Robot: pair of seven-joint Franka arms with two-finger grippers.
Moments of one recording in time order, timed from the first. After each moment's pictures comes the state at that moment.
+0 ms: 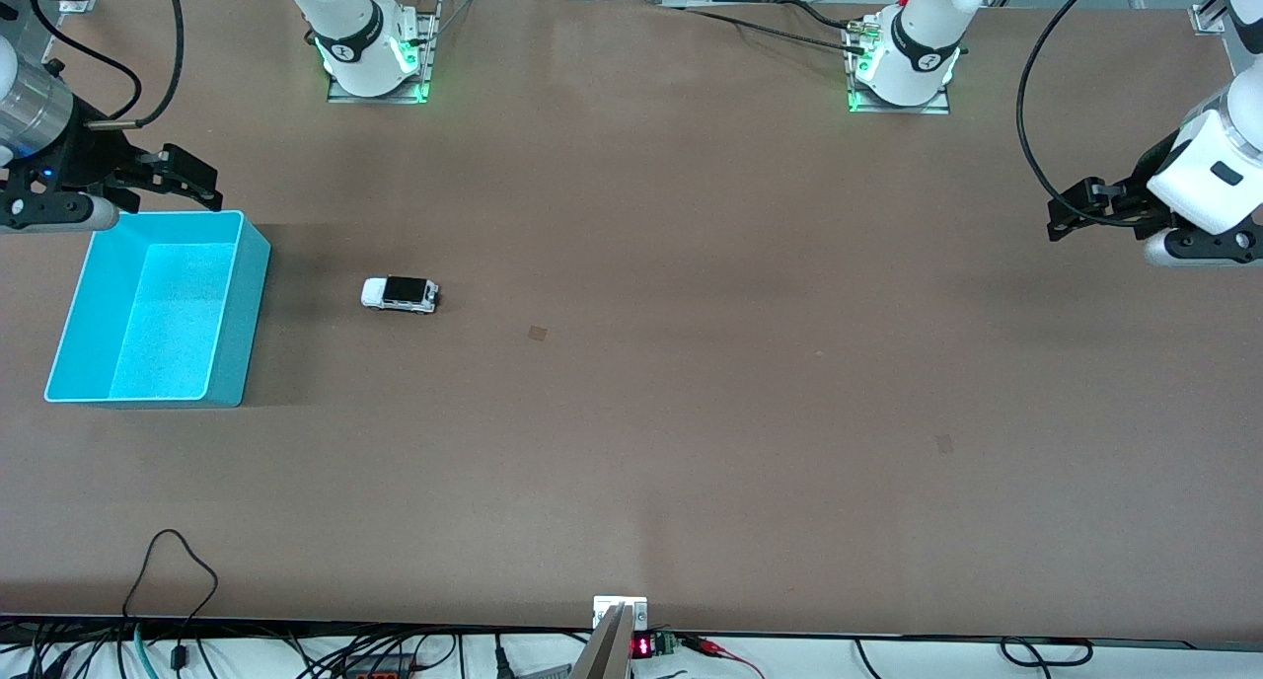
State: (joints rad) left arm -0.03 0.02 0.00 -1.65 0.03 1.60 -0.05; right arm 0.05 -0.02 0.00 -1.70 0.01 1.57 -0.01
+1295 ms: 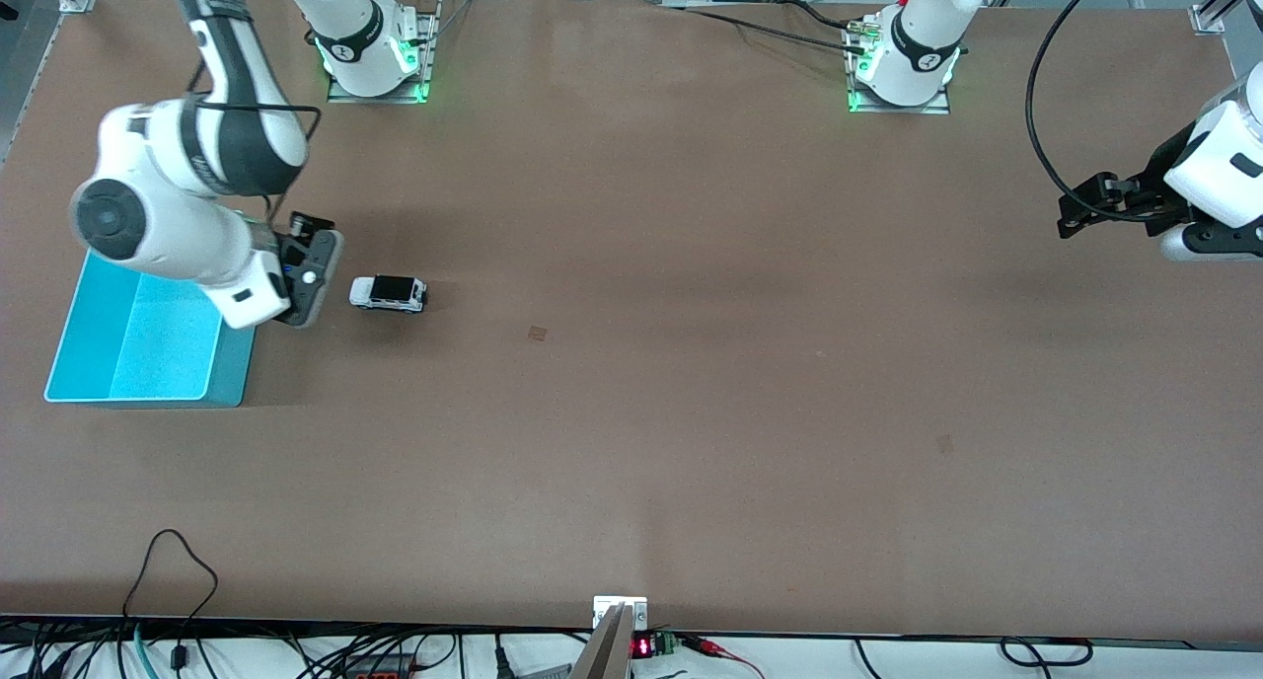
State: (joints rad) left arm -0.03 0.02 0.01 -1.63 0.03 1.60 -0.05; right arm 0.13 0.21 0.02 -2.02 0.07 2.03 -1.14
